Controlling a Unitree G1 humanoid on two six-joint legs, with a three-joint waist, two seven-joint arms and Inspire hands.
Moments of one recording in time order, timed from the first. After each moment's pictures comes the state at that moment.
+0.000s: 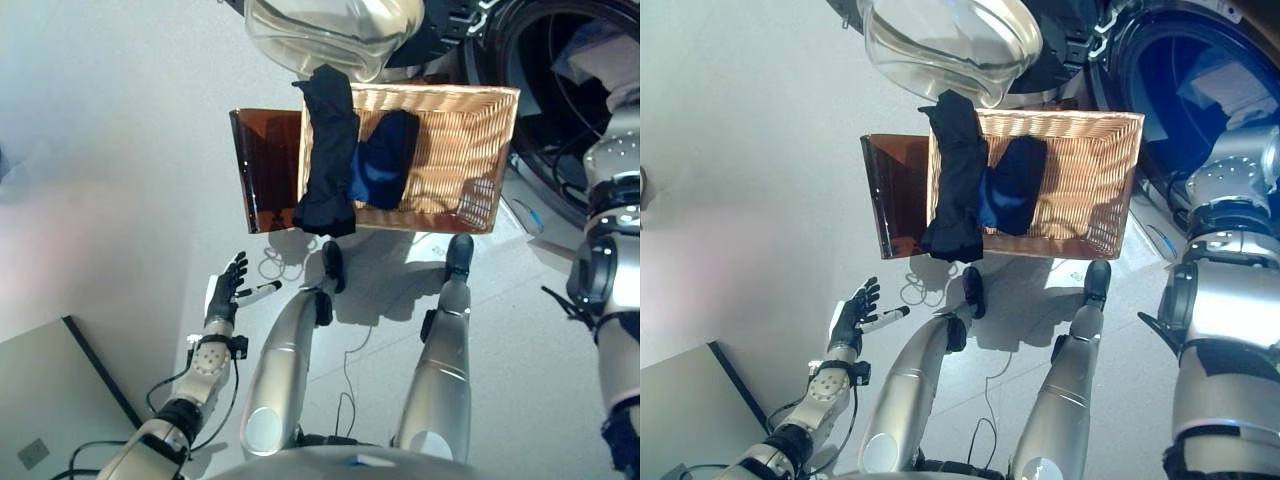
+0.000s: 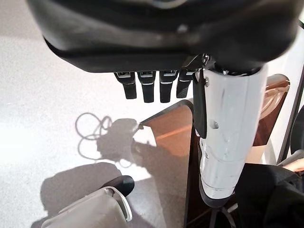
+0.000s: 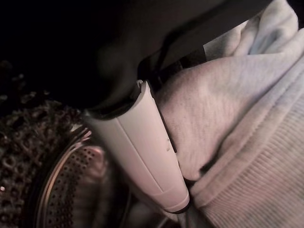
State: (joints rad) left arm -0.19 0.28 -0.42 0.83 -0.33 -0.40 0.30; right arm -1.28 -0.75 -0.11 1.20 1.19 -0.45 -0.62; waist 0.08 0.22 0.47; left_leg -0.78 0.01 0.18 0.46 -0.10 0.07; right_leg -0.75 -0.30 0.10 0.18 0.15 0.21
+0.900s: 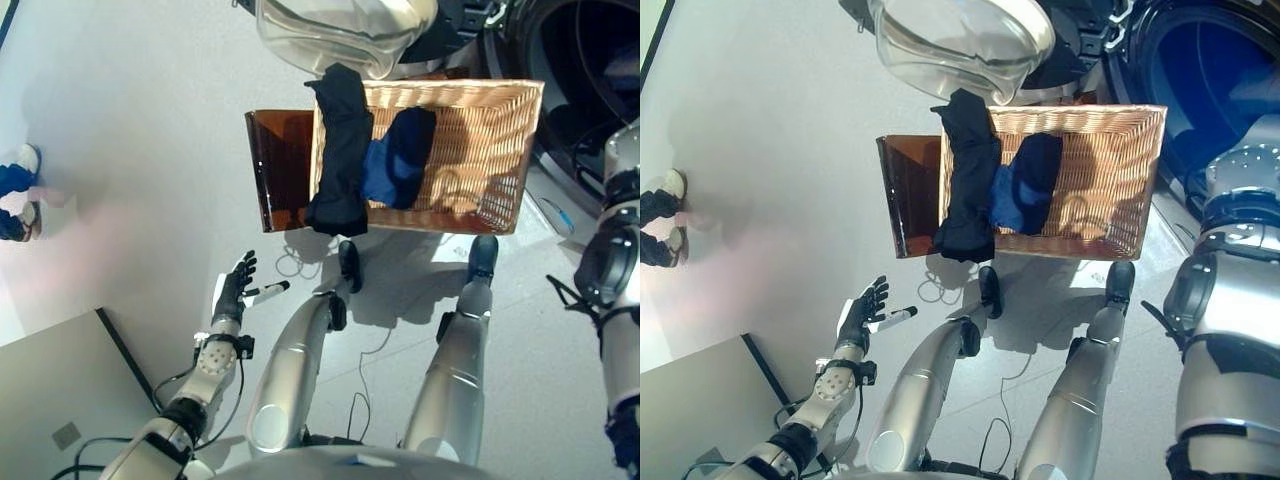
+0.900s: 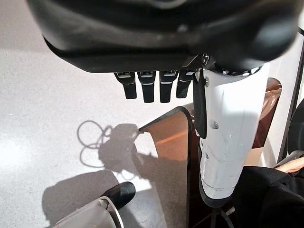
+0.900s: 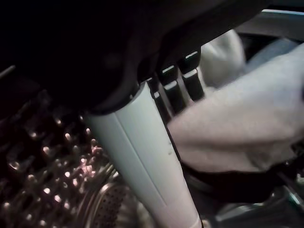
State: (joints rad) left arm -0.19 0.28 -0.45 0.82 -0.34 -0.40 0.30; right arm -1.31 -0.77 -0.19 1.20 1.16 -0.54 -0.72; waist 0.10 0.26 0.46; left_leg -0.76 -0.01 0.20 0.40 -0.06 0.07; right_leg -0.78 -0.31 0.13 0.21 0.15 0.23
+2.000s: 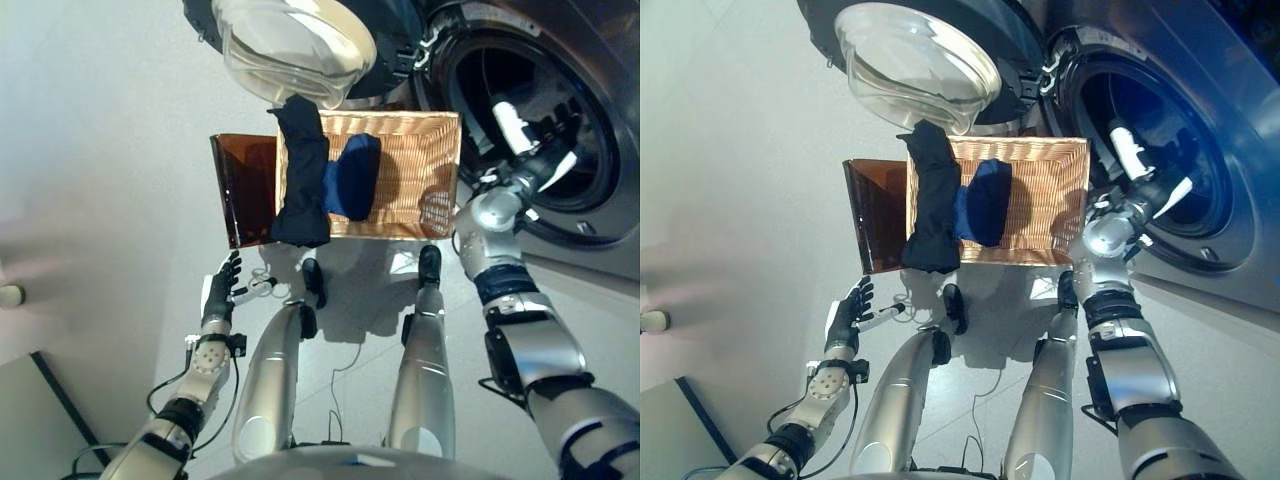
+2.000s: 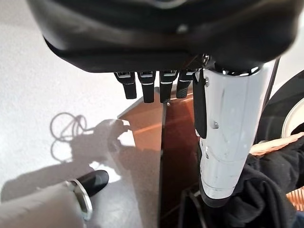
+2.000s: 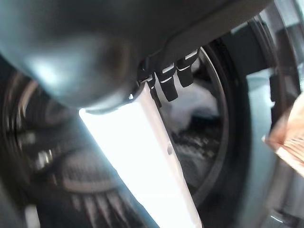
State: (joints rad) left arm -0.19 0.26 -0.36 0.86 -0.27 -0.40 0.36; right arm -0.80 -0.39 0.10 0.76 0.38 -0.33 -0.78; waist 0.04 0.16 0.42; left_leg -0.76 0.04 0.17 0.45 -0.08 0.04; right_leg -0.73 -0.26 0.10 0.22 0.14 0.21
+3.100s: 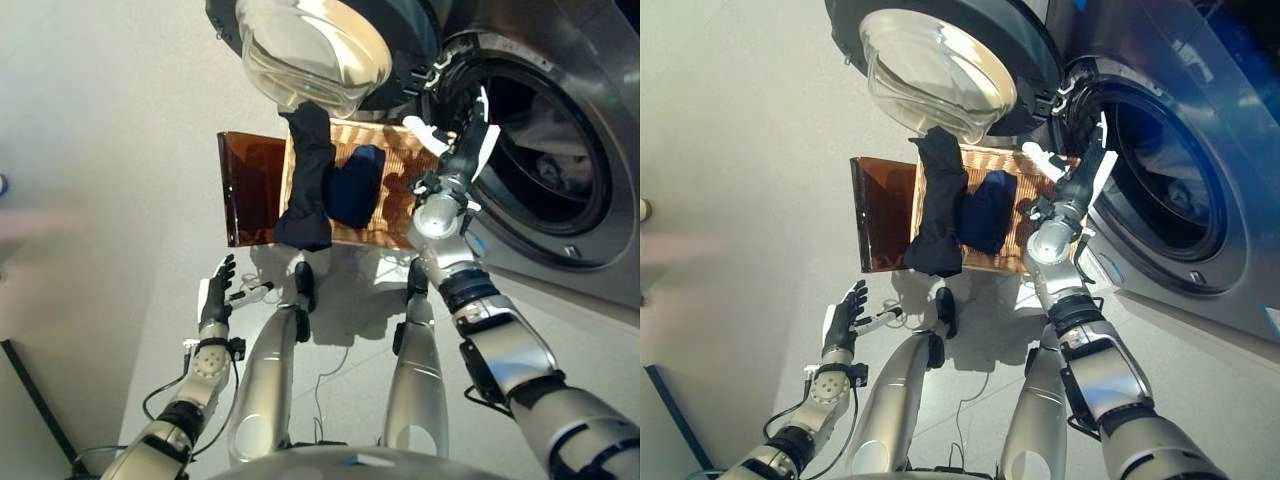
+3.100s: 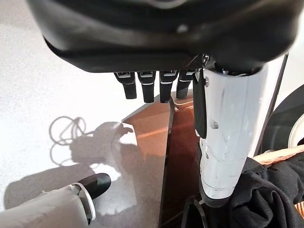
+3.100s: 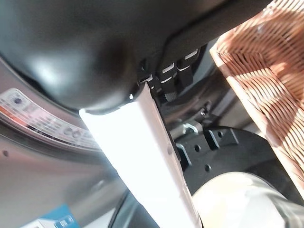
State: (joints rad) left arm -0.18 0.26 -0.36 0.87 -0.25 -0.40 0.40; right arm -0.80 -0.30 0.25 0.74 0.35 -0.30 -0.72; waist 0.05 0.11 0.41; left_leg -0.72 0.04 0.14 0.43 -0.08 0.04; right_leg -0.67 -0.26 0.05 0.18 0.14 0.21
